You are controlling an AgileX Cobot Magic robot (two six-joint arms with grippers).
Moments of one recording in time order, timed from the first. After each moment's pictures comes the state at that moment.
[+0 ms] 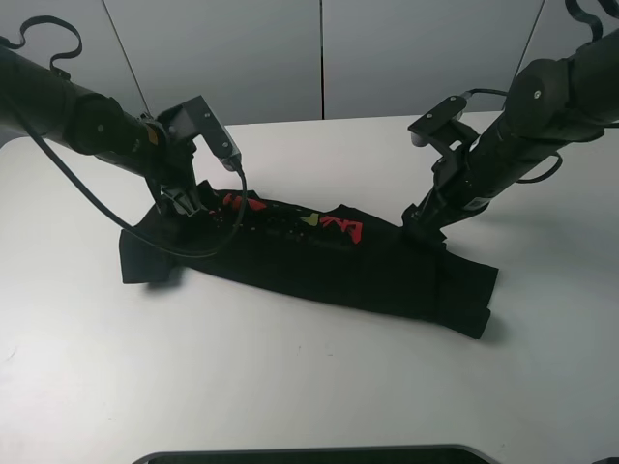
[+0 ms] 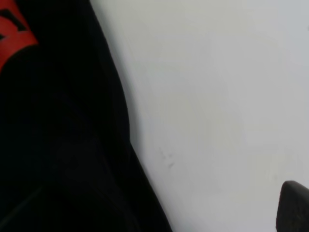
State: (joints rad) left arm -0.50 1.94 -1.02 0.17 0.07 0.51; right arm 0.33 1.84 -0.86 0.24 0.35 -0.61
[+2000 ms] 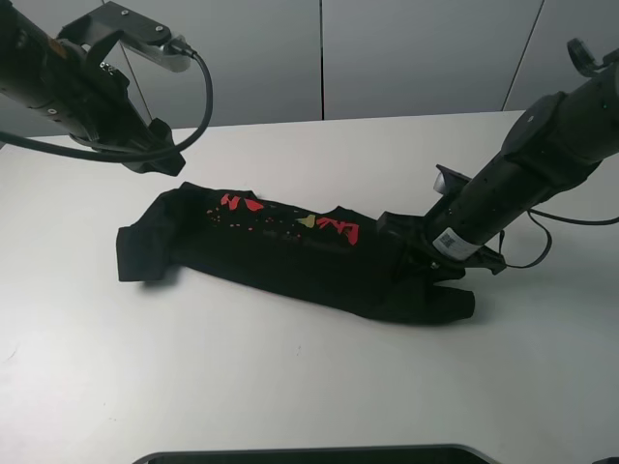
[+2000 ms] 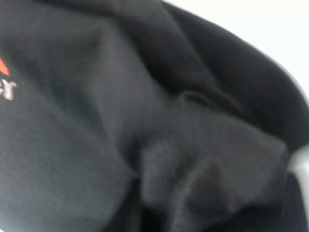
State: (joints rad) left arm -0.50 1.56 -1.03 -0.08 0.59 0.34; right arm 0.32 1.97 -0.79 0.81 0.56 -0.28
